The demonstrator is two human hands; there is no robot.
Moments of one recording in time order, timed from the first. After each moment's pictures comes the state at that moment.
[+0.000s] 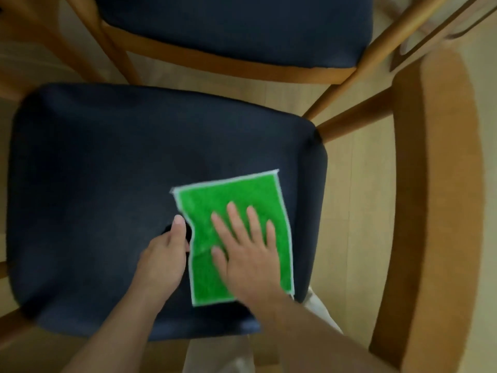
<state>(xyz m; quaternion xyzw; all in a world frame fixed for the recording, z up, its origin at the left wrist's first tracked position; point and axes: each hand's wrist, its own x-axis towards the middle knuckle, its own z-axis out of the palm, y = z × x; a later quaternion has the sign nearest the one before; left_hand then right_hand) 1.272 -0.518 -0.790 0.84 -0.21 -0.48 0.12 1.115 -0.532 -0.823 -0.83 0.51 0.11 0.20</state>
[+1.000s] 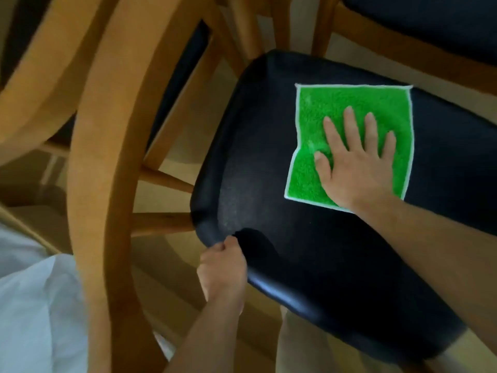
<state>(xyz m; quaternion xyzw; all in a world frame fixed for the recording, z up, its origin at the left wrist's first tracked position) 1.318 -0.406 -0.769 0.90 0.24 -0.30 0.23 1.248 -0.628 -0.845 -0.91 0.39 0.11 0.11</state>
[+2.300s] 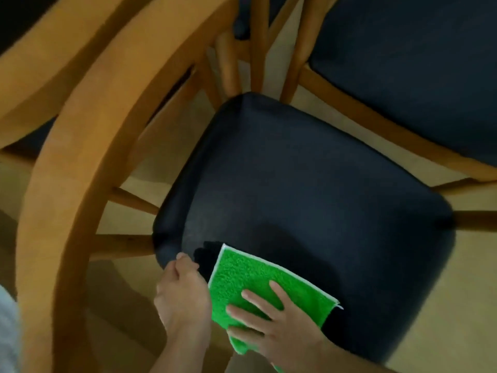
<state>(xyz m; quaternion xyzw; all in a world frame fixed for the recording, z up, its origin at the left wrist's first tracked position) 1.320 -0.414 -0.750 0.90 0.22 -0.22 0.31 1.151 -0.487 -0.824 -0.95 -0.12 0.27 0.10</state>
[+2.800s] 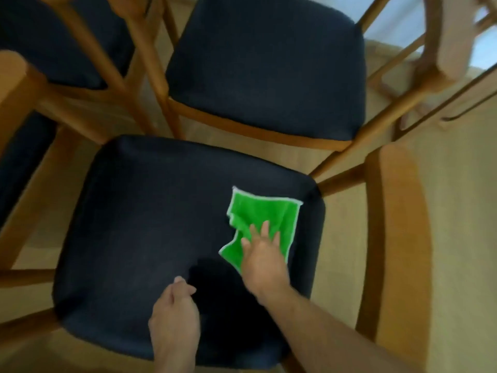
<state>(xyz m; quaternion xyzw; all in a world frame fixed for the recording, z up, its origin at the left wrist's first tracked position) 1.230 -0.479 -0.742 0.90 0.03 -0.36 0.25 1.134 -0.595 -0.779 -0.74 0.55 0.16 0.35</state>
